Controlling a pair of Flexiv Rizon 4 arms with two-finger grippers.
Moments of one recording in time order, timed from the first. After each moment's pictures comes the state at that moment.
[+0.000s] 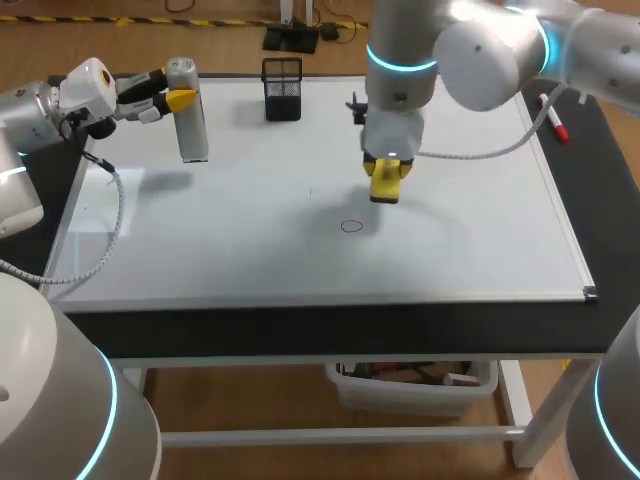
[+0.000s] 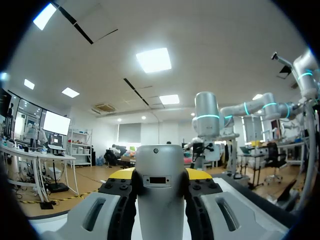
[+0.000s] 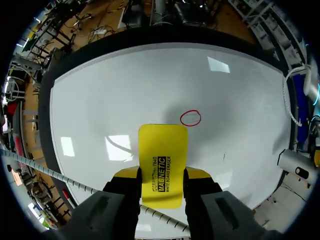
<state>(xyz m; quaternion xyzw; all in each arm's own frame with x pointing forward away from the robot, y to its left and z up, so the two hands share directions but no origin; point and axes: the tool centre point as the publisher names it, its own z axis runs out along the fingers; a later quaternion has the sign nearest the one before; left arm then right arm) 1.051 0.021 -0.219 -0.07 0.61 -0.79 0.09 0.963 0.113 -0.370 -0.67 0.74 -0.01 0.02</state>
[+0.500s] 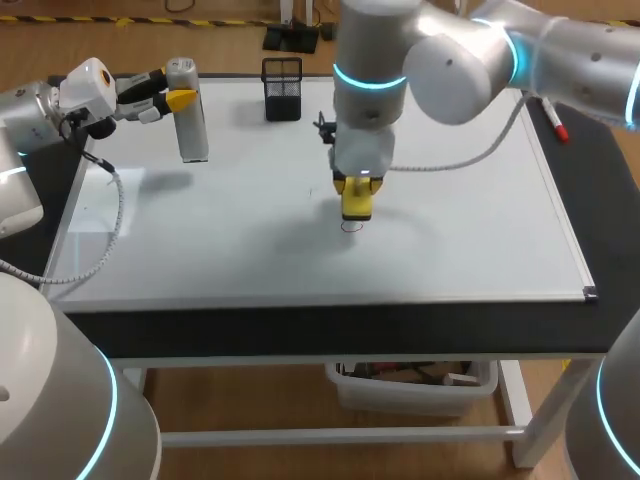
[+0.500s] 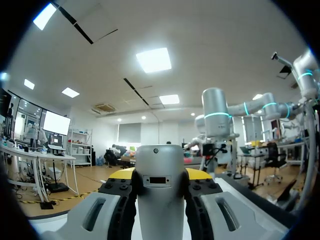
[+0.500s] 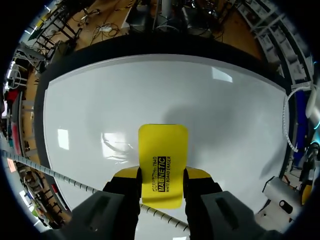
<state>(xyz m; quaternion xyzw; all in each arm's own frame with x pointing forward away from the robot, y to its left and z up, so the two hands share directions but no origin) 1.051 0.021 -0.219 -0.07 0.61 -0.79 0.09 0.932 0.165 -0.380 -0.70 0.71 -0.01 0.01</state>
